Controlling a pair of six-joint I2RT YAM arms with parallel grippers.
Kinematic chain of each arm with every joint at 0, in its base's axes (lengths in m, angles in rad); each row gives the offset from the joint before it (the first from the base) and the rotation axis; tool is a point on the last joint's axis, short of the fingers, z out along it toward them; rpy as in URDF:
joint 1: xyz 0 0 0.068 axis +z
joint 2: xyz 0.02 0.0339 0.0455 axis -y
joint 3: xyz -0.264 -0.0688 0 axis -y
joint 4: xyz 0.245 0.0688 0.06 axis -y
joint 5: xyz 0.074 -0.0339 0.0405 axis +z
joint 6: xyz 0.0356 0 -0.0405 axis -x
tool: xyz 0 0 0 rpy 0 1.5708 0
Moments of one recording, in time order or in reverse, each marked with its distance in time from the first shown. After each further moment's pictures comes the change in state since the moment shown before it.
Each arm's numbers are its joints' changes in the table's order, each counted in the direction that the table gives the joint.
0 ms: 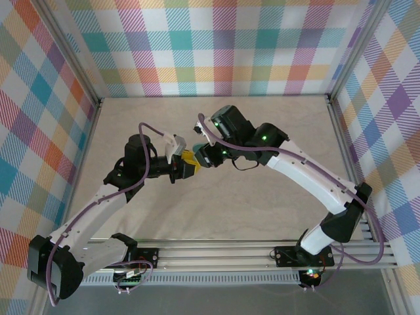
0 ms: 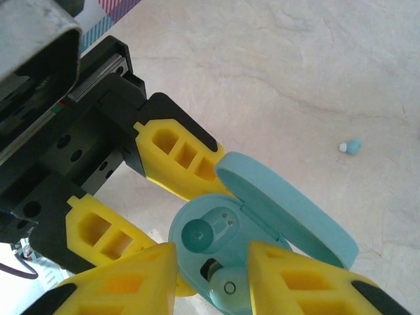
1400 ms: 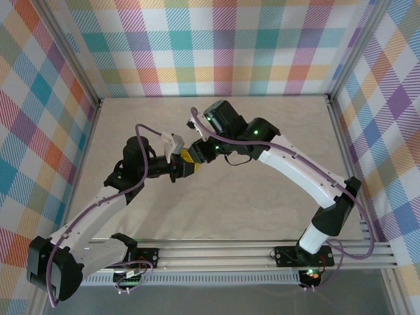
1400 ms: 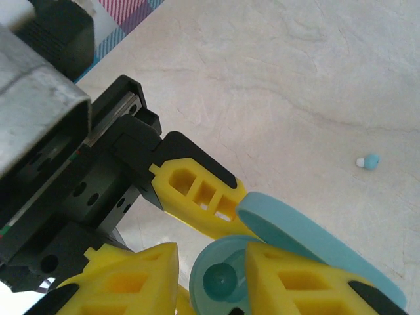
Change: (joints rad) left arm 0.000 0.010 -0.037 0.093 0.018 0.063; right arm -0.002 -0.080 0.103 -0.006 0.031 -0.027
